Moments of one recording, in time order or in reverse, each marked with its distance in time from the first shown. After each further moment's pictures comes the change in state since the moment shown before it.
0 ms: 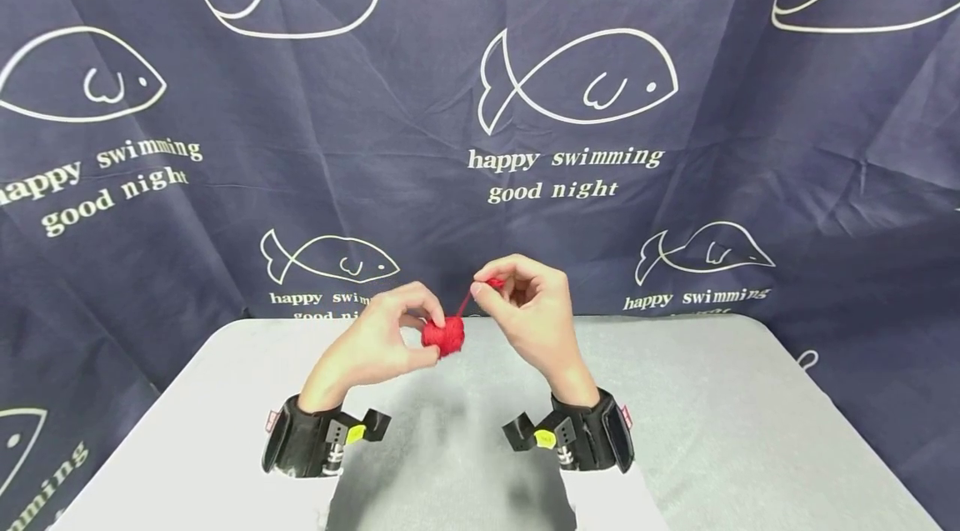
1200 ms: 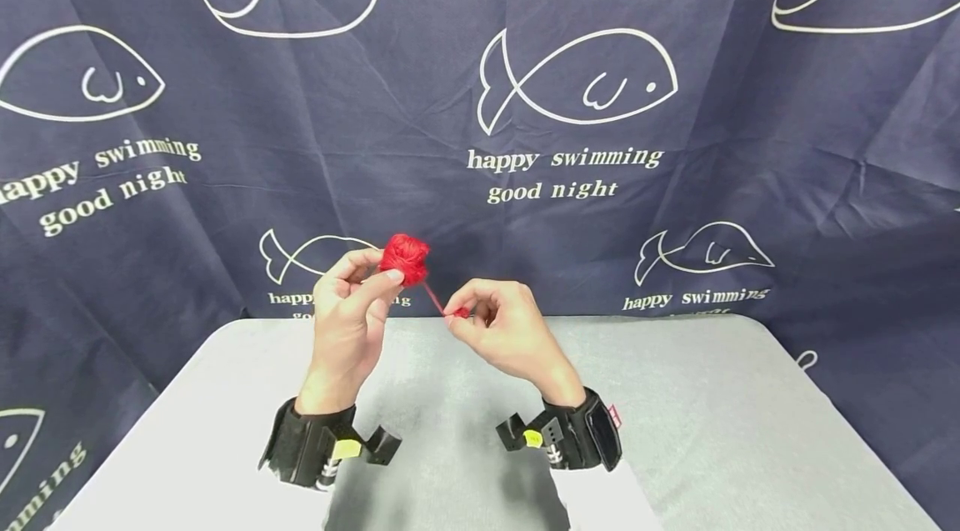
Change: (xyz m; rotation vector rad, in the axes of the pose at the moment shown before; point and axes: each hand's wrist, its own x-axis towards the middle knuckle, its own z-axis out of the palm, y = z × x) left_hand 0.011 0.029 0.005 -0.999 0.709 -0.014; right_hand -0.002 0.016 0.007 -0.187 -0.349 0.074
